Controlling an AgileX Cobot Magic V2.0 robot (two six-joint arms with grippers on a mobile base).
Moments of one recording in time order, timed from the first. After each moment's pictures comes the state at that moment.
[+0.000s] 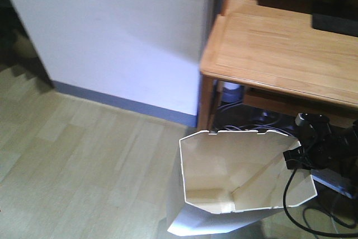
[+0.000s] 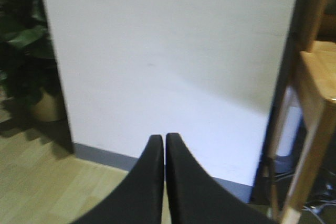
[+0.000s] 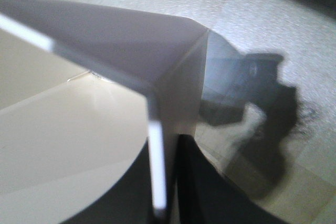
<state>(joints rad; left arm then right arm) 0.01 -0.02 0.03 -0.03 0.24 -0.05 -0.32 2.24 -0.87 1.07 0.48 -1.45</state>
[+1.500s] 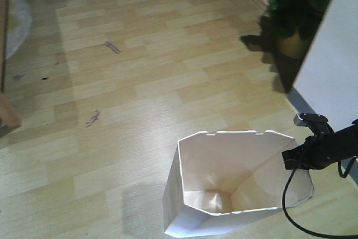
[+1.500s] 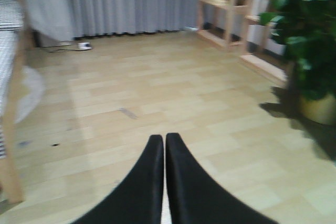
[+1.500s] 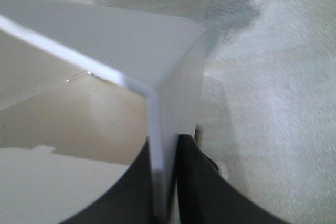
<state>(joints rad) 0.01 -0.02 0.03 -0.03 0.24 -0.05 -0.32 2.24 -0.87 1.07 0.50 -1.45</state>
